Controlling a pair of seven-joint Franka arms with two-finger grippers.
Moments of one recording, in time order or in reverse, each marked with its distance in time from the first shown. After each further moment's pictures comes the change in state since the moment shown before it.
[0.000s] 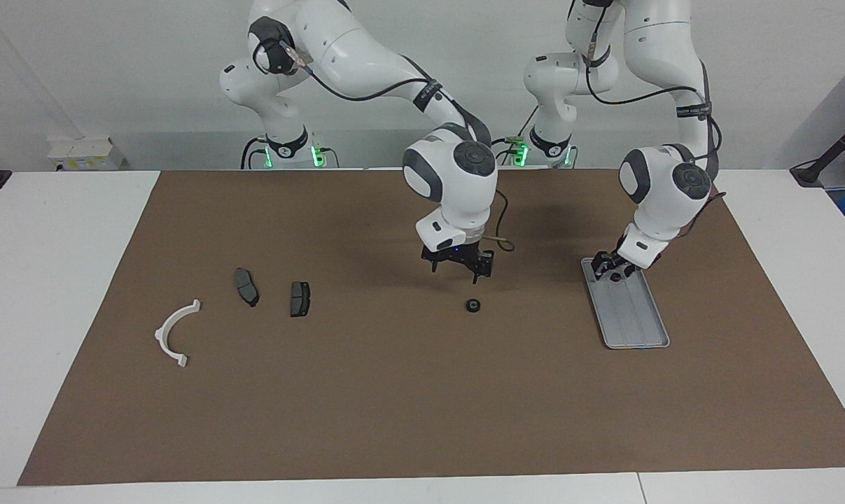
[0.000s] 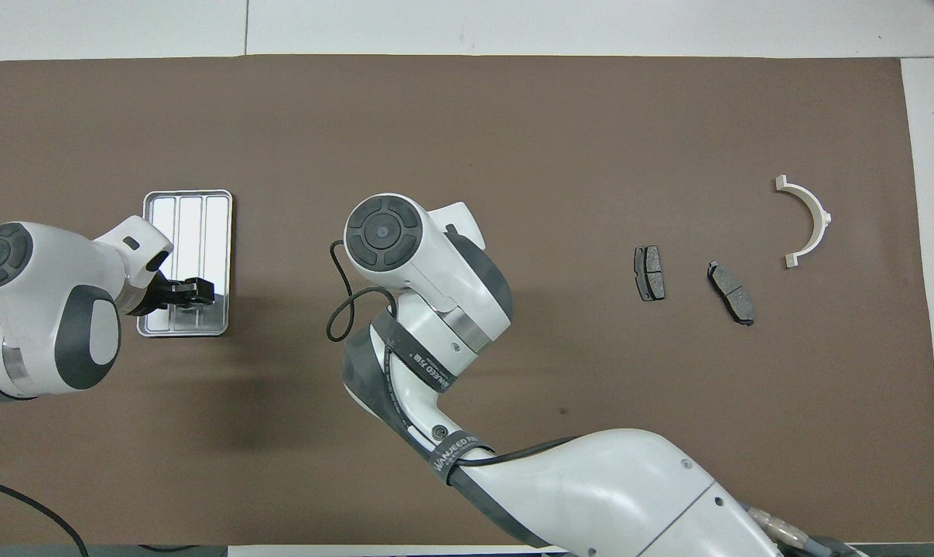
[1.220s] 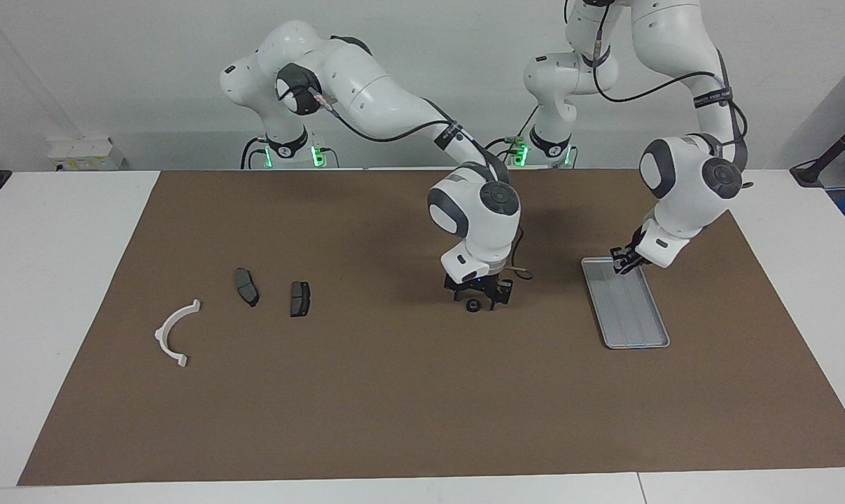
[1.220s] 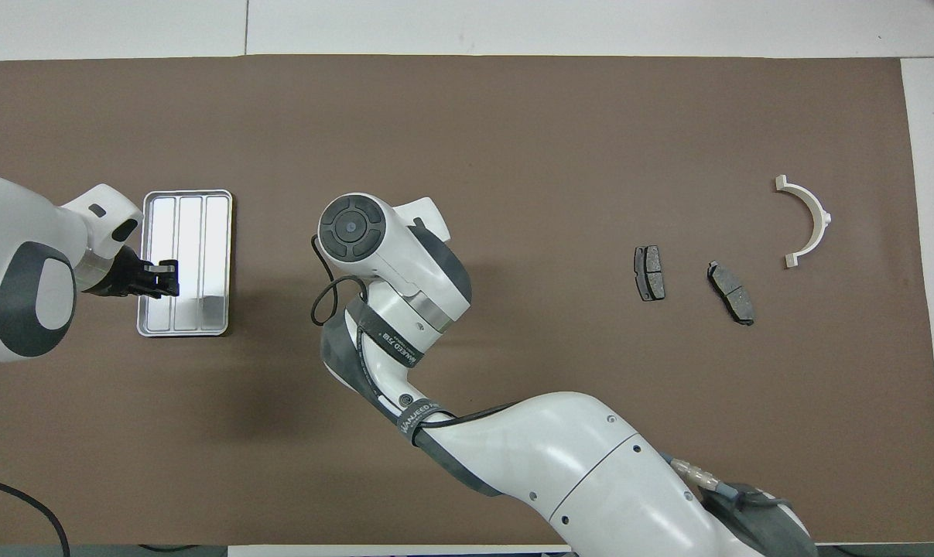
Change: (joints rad) left arm 0.015 -0.003 -0.002 0.202 -0.001 -0.288 -0.030; right arm 0.032 0.213 -0.014 0.221 -0.007 0.019 0.000
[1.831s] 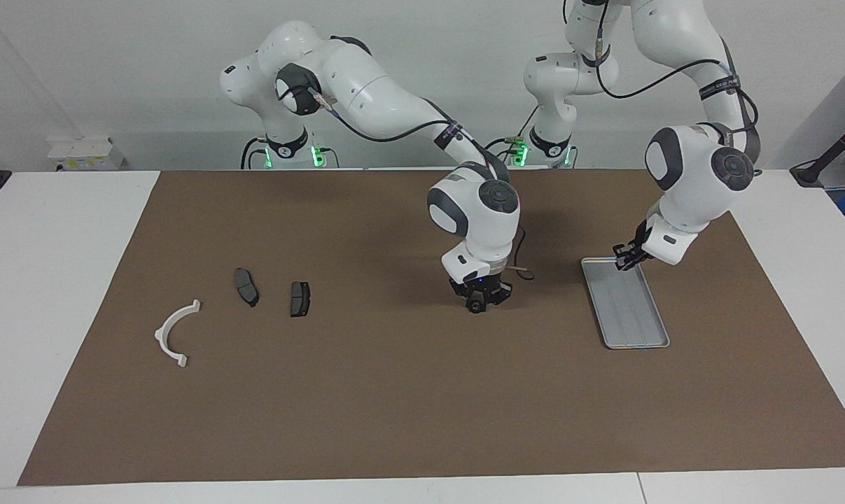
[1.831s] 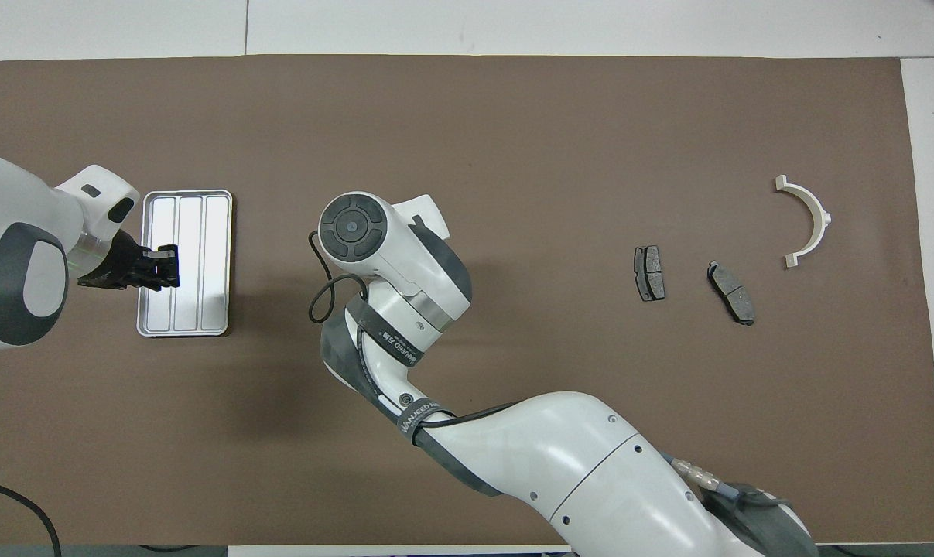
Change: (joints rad) left arm -0.010 -0.002 -0.021 0.053 0.000 -0.066 -0.101; right arm -0.001 0.000 -0.001 0.004 0.001 0.014 0.000
